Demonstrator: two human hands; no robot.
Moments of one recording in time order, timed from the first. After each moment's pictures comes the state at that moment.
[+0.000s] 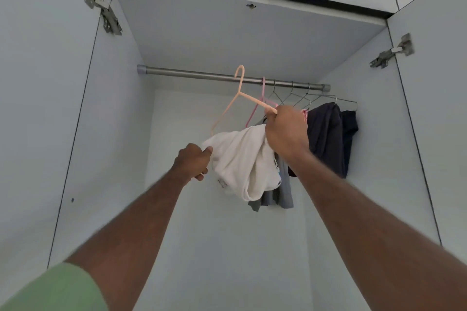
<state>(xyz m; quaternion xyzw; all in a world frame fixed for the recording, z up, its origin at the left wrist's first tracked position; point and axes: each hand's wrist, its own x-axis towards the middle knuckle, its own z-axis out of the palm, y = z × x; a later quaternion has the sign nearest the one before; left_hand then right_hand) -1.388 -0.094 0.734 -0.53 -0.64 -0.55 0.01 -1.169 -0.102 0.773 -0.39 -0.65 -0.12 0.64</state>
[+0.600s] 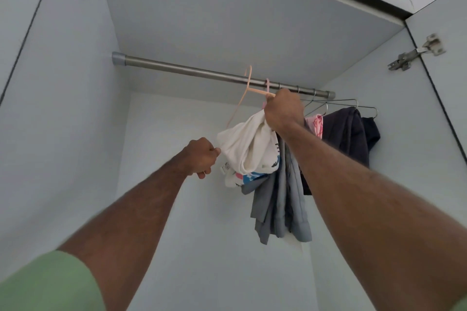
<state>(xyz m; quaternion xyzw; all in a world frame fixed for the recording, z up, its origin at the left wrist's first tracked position) -1.448 0.023 0.803 -0.68 -0.61 -0.39 0.11 -1.244 -0.003 0.856 -0.46 -0.58 -0.17 0.65</state>
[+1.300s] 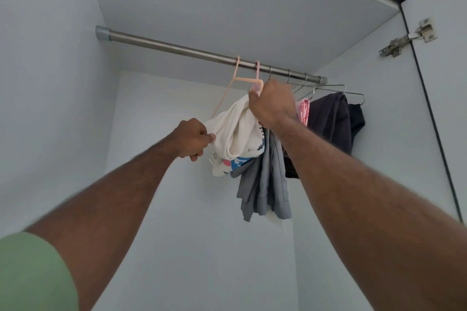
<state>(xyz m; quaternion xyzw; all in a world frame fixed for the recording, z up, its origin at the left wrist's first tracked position) -1.423 0.001 0.787 -0.68 -0.58 -0.43 0.11 -1.225 -0.009 0.827 -0.42 -0.63 -0.18 0.62</state>
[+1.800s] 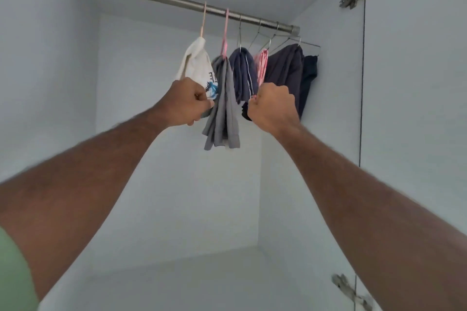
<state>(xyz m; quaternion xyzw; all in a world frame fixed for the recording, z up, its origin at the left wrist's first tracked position) -1.298 -0.107 0.712 -0.70 -0.52 -0.47 0.13 -1.092 -0.070 0.702 -0.48 -0.70 -0.15 0.50</state>
